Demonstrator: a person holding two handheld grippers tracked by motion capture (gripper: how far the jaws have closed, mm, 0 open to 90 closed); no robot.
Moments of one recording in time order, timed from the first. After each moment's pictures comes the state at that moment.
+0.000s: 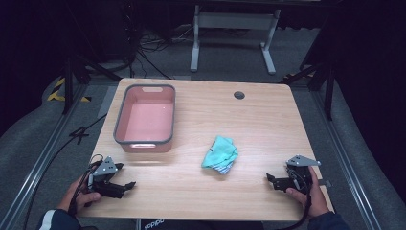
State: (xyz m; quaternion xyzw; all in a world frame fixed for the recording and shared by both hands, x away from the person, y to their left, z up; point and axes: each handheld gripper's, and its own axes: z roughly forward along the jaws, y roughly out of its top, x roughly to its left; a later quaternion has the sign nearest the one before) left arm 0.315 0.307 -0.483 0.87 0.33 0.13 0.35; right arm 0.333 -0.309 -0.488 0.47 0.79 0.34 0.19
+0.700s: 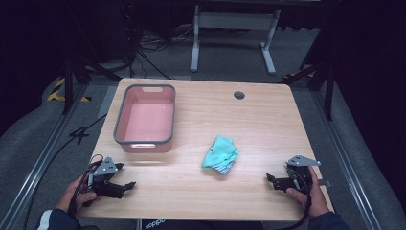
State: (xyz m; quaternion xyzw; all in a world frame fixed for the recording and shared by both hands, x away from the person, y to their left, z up) left arm 0.315 0.307 -0.482 0.87 0.33 0.13 0.35; right arm 0.333 -0.309 -0.488 0.47 0.79 0.34 0.19
